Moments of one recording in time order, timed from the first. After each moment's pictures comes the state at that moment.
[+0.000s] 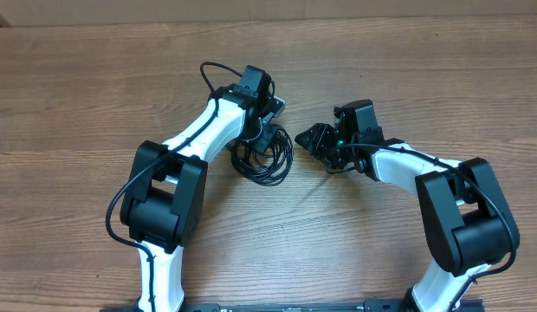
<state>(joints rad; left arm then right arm) -0.40 2.12 1.52 -0.75 0.11 0.15 0.30 1.90 0.93 0.04 -0.49 0.85</state>
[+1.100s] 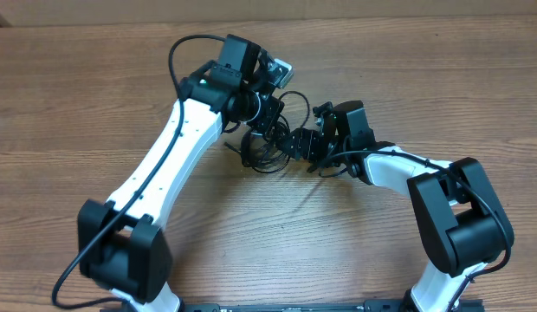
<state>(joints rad) -0.40 1.79 1.59 -0.83 0.34 0.12 0.35 1.91 0.92 0.14 -0.62 0.63</state>
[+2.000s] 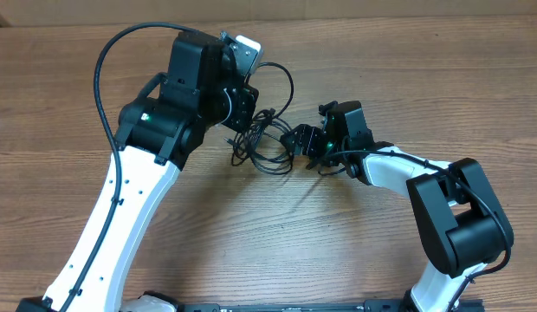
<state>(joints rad) -0.38 1.49 1.60 -0.90 0.11 0.04 0.36 1.91 0.92 0.13 -0.48 0.72</state>
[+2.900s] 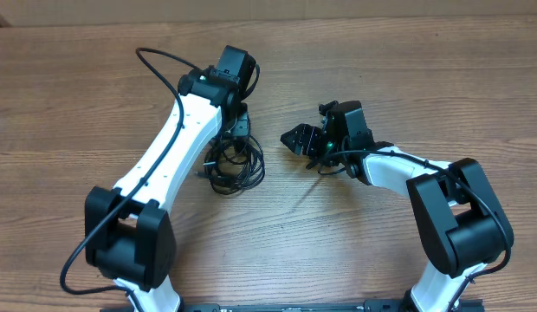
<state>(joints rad) -0.36 1.88 1.60 -1.10 -0.23 -0.44 0.36 1.91 0.92 0.14 -0.48 0.72</state>
